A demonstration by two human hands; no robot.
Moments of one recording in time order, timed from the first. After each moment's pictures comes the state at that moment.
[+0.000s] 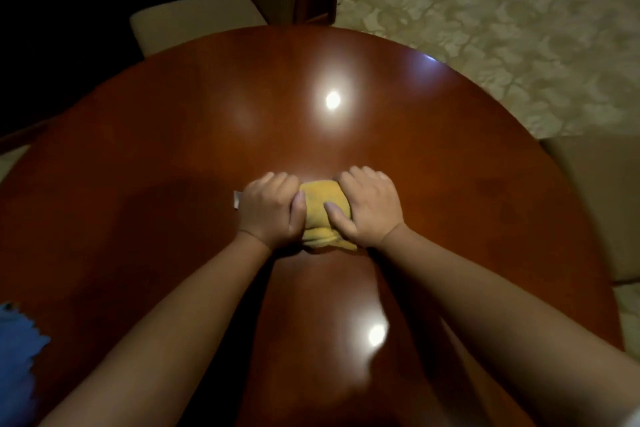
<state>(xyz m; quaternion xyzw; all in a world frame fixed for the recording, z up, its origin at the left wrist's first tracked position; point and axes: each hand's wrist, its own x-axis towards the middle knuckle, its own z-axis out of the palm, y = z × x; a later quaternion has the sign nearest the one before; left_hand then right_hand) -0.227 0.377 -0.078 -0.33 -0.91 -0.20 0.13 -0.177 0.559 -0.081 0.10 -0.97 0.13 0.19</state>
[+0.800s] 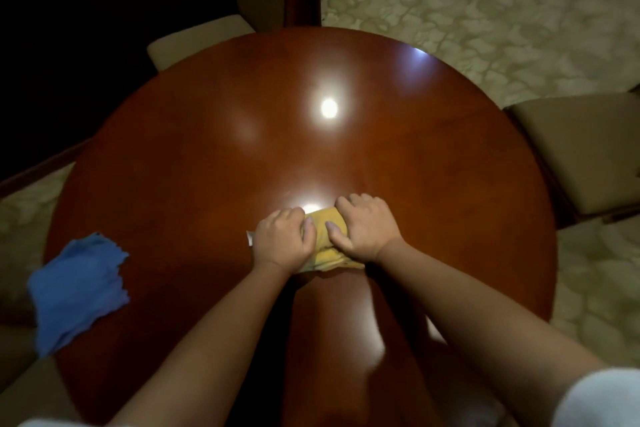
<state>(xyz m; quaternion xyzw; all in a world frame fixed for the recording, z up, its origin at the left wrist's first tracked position) -0.066 0.333 -0.069 -0.27 -0.94 -0.18 0.06 -0.021 0.502 -0.064 0.02 -0.99 0.12 0.07</state>
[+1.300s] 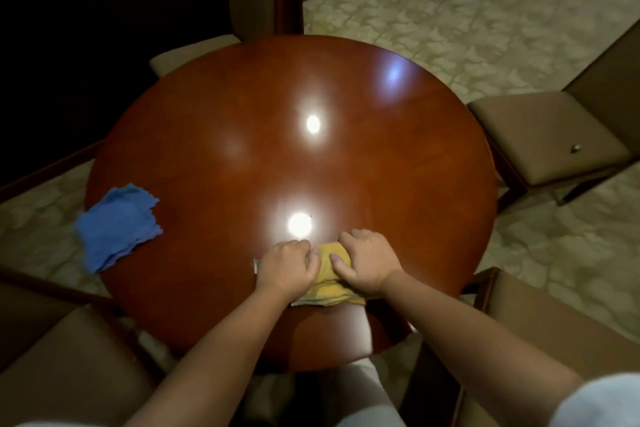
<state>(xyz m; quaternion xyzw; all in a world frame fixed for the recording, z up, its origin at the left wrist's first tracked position) 0.092 0.263 -0.046 -0.31 -0.94 -0.14 -0.04 0.156 0.430 -0.051 0.00 -0.99 0.15 0.02</state>
